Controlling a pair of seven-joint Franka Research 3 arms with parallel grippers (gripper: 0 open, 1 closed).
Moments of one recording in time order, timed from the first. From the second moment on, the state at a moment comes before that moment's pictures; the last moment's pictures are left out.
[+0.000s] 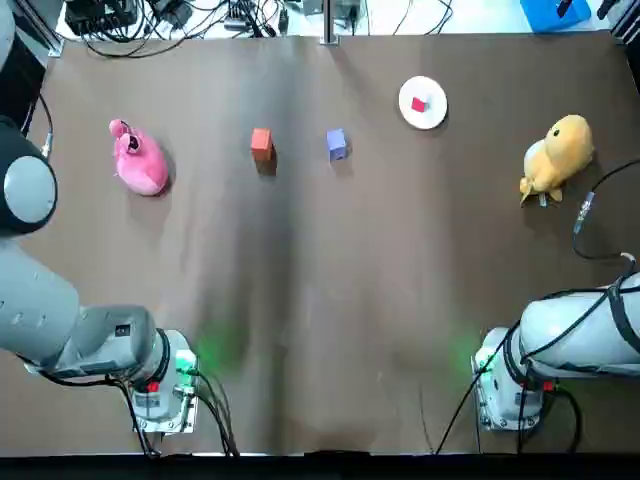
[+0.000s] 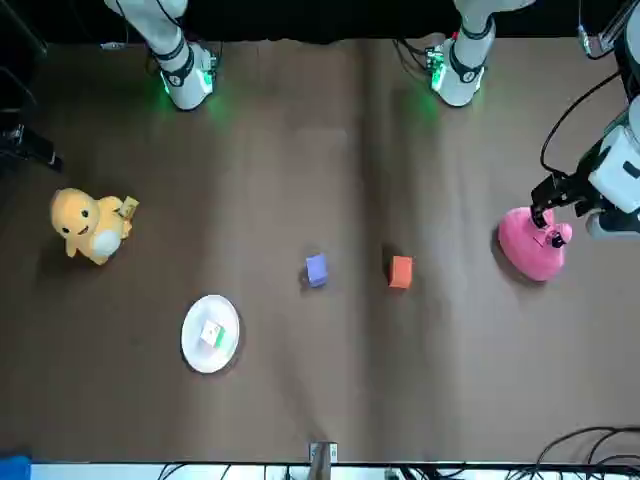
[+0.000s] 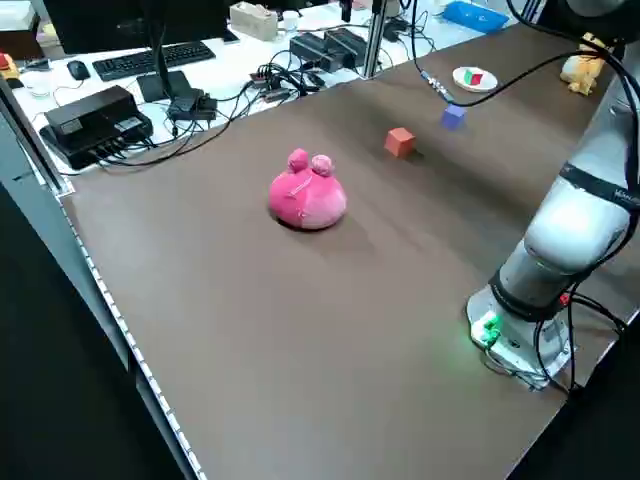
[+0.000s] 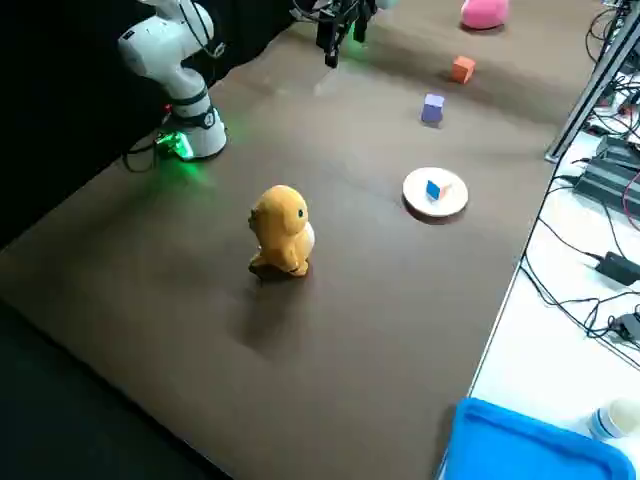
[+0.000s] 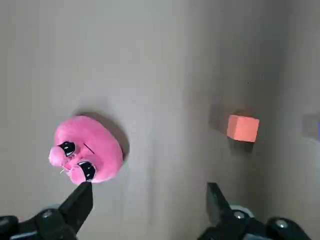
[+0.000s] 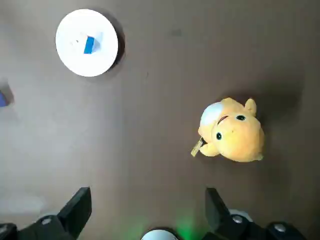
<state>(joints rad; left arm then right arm) 0.08 0.11 -0.16 -1.50 0.02 1.62 -0.10 -0.11 0.04 0.01 -1.46 0.03 1.39 -0.06</state>
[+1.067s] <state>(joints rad) -0.11 0.31 -0.19 -1.47 0.01 1.64 -0.12 0.11 0.06 0.03 -1.47 0.03 1.39 0.18</state>
